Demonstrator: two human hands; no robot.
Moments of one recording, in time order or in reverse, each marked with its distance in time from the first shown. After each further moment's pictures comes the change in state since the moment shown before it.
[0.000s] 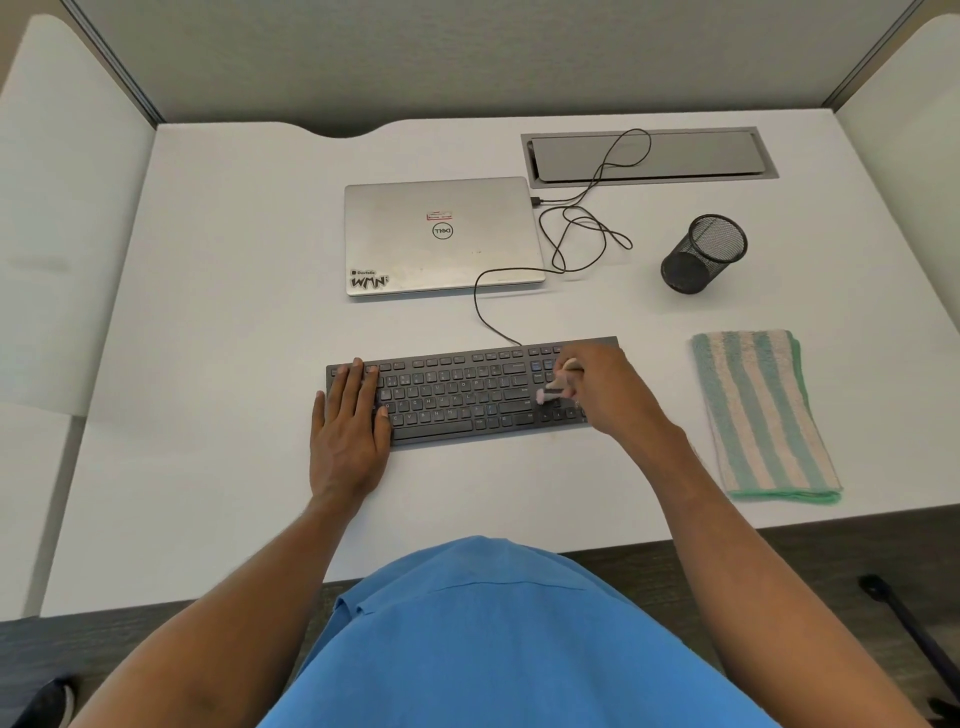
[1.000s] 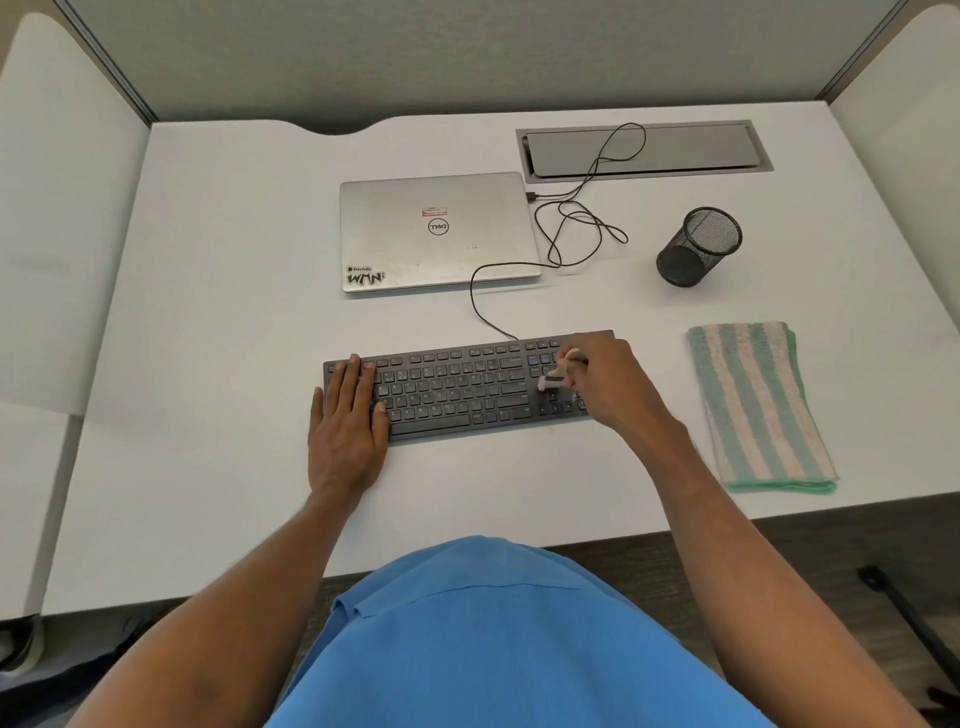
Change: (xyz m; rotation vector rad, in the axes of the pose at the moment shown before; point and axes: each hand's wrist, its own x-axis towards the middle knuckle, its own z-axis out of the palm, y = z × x) left_hand 0.000 0.001 0.000 -0.010 0.001 -0.002; right_hand -0.009 0.000 -0.004 0.029 0.058 0.001
